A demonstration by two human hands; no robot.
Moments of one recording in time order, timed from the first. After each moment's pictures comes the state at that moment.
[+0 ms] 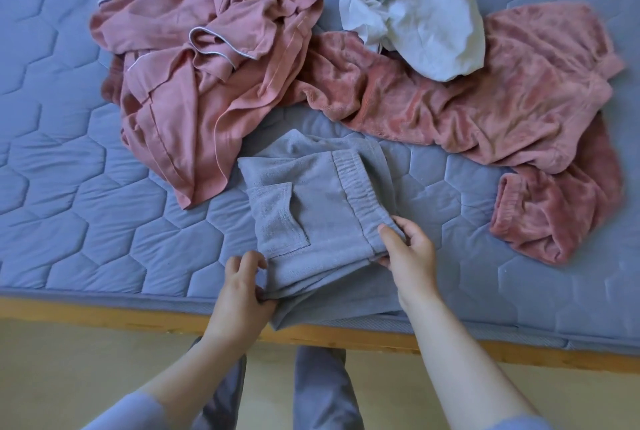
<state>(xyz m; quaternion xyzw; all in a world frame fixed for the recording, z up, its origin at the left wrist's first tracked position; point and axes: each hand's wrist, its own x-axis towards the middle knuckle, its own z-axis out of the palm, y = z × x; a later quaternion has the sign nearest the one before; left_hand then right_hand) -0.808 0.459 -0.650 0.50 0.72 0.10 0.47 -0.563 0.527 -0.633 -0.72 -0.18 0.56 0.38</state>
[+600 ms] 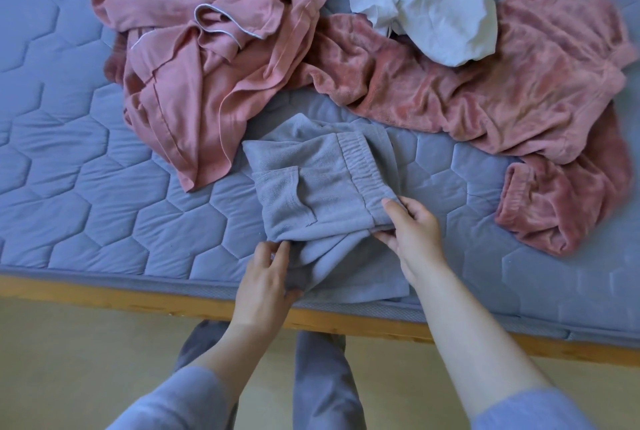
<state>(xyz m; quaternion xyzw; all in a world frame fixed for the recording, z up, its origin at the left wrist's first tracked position) -0.781 0.450 -0.659 0.62 0.69 0.03 0.36 -0.568 0.547 -0.620 -0.69 -0.12 0.60 0.38</state>
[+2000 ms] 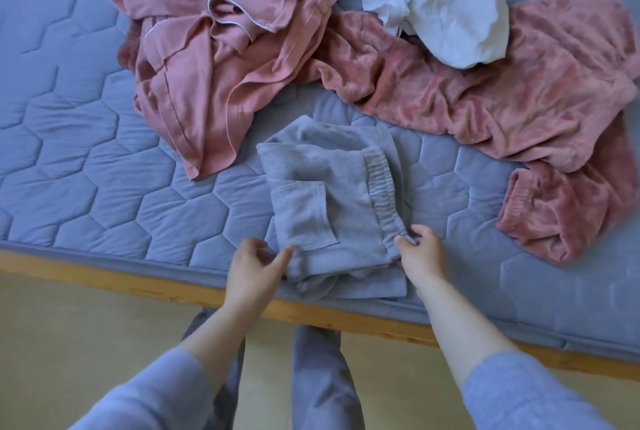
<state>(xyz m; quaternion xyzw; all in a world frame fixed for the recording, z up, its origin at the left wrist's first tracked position) -0.780 0.464 -0.650 0.31 0.82 0.12 0.46 -0.528 0.514 -0.667 -0.84 -0.29 0.45 0.10</state>
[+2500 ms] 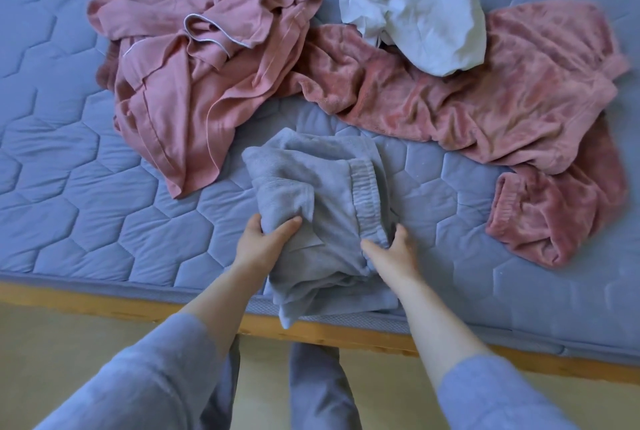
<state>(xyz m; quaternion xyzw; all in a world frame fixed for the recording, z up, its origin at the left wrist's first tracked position) -0.764 0.528 -0.660 0.20 0.75 0.22 0.59 -0.544 0.526 -0.660 -0.81 -0.31 0.51 0.04</state>
